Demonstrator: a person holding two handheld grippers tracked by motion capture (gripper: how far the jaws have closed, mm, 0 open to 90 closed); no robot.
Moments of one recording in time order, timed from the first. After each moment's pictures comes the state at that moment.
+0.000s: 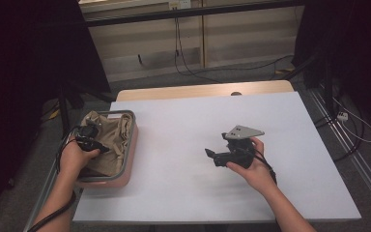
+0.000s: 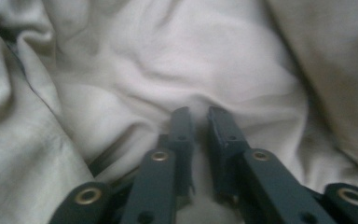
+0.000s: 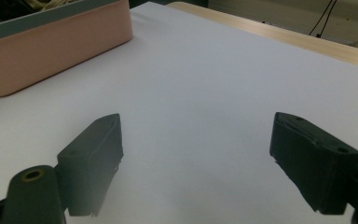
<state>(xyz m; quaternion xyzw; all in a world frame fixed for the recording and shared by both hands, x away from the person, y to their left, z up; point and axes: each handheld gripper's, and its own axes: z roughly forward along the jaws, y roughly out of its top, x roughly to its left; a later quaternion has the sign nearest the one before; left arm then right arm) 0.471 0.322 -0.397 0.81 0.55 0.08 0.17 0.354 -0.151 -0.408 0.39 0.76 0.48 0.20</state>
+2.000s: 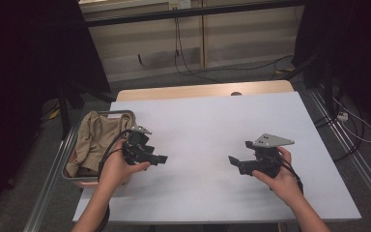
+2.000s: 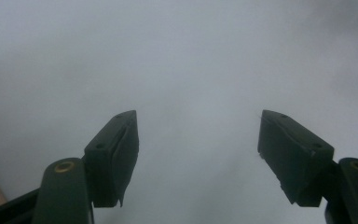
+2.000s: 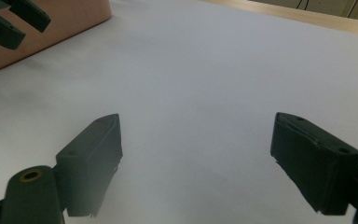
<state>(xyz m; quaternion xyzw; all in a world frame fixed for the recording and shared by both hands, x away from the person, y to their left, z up) 0.403 0.172 -0.389 0.87 0.36 0.02 0.32 0.324 -0.209 -0.420 0.42 0.75 0.47 0.20</state>
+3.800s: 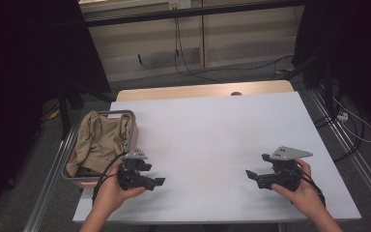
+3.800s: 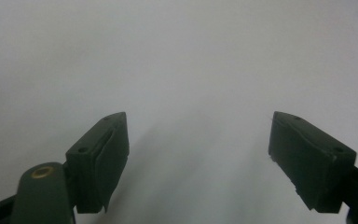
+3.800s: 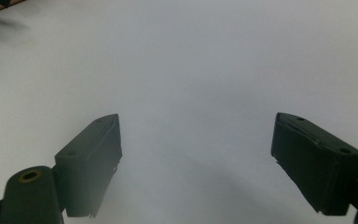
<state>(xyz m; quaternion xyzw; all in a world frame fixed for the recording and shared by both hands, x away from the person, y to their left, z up) 0.356 0.194 -0.424 0.88 0.33 0.03 0.35 0.292 -0.251 -0.438 0.43 0.78 0.43 0.18</state>
